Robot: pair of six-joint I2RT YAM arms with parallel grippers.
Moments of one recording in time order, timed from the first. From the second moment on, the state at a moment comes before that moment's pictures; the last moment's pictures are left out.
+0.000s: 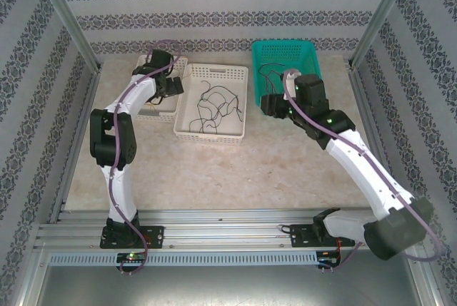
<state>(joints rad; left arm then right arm) -0.11 2.08 1.77 -0.77 -0.18 -0.45 0.39 1.19 1.16 -0.53 -0.11 0.30</state>
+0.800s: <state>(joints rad) 0.05 2.22 1.82 -0.79 -0.21 -0.58 0.50 1.16 1.07 -0.53 -0.09 0.30</state>
